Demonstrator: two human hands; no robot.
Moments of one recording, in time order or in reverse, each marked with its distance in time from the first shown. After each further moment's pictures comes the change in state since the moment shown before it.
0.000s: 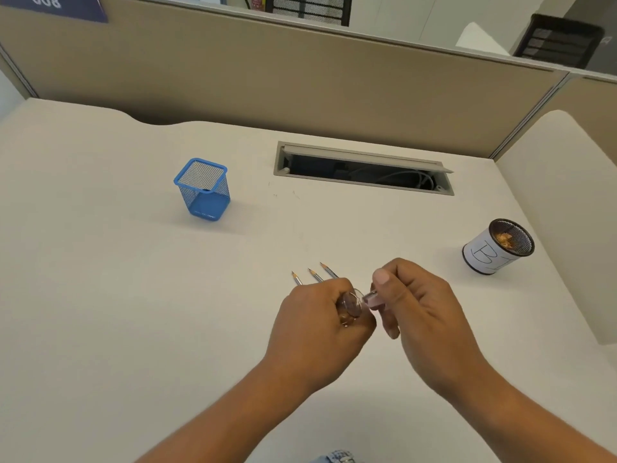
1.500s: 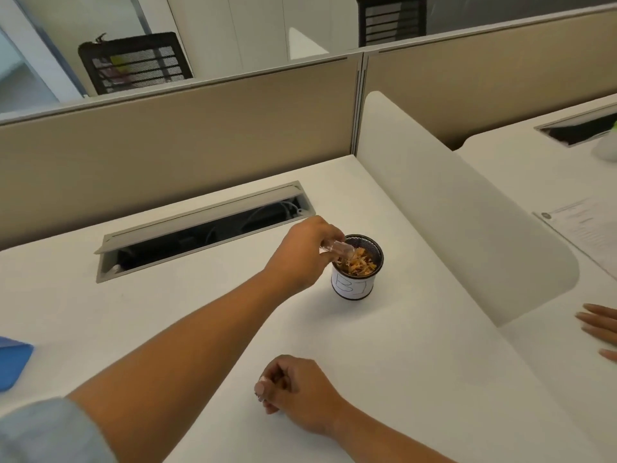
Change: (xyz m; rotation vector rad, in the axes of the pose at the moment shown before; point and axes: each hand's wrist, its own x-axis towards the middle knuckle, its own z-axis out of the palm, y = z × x) left_hand 0.252 0.107 0.261 0.364 -0.385 0.385; right_hand 0.068 0.237 -0.111 0.300 -0.130 0.337
